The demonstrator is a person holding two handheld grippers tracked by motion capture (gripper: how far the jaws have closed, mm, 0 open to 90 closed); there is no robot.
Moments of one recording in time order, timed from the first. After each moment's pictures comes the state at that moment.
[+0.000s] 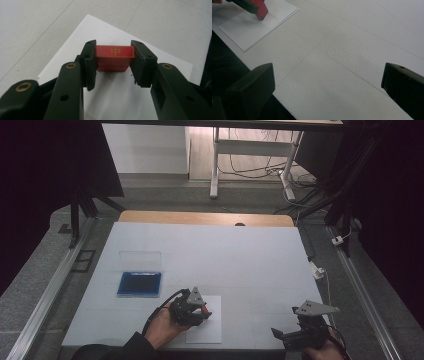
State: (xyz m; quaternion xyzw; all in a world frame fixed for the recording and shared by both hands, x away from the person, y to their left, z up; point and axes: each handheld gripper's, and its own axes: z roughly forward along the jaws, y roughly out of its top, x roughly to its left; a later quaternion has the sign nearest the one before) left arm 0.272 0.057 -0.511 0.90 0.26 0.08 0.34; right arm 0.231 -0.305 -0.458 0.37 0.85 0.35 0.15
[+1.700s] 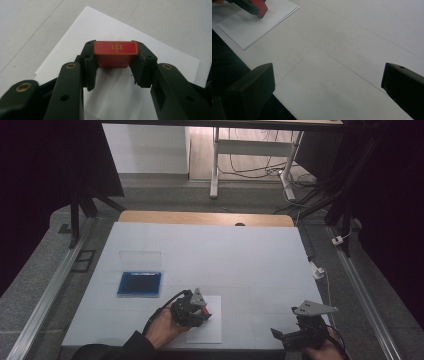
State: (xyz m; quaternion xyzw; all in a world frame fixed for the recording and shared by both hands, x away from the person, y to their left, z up) left arm 0.273 0.051 -0.513 0.91 0.26 0.08 0.31; right arm 0.231 -0.303 -0.458 0.37 0.85 0.35 0.15
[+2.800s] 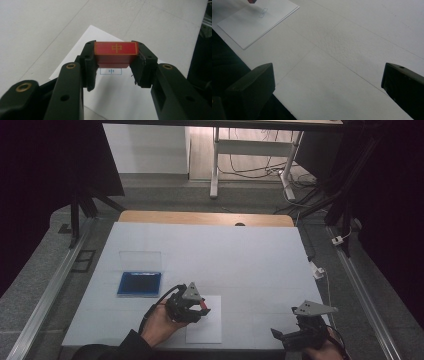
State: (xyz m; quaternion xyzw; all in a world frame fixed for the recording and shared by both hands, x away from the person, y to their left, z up) left arm 0.272 0.067 -0.486 0.89 0.27 0.08 0.35; right arm 0.231 -0.303 -0.458 0.37 0.85 0.35 0.15
